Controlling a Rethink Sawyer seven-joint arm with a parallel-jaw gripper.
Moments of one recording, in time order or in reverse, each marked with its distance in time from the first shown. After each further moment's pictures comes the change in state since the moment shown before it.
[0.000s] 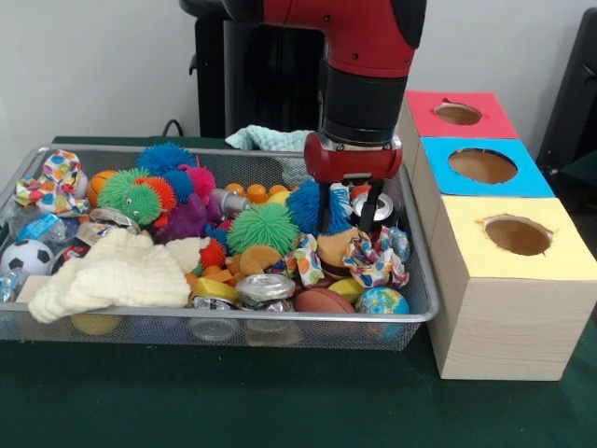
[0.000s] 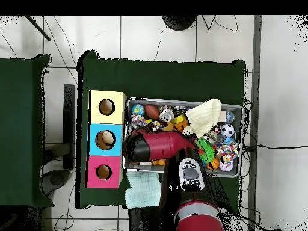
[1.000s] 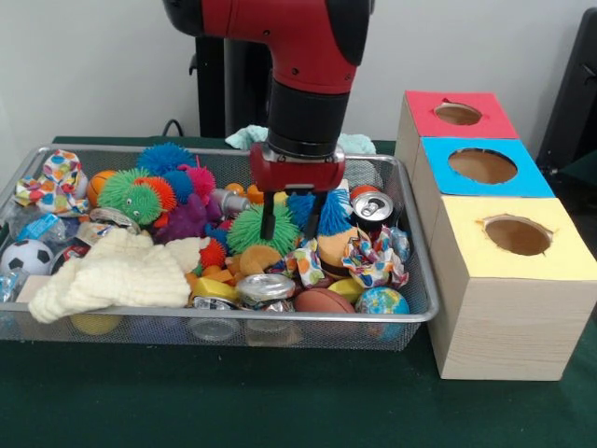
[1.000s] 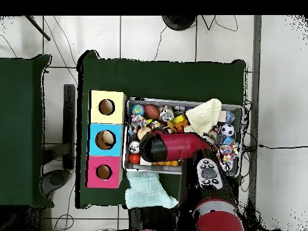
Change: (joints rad) arm -0.078 0.047 -0.021 -0.029 -0.059 0.000 0.000
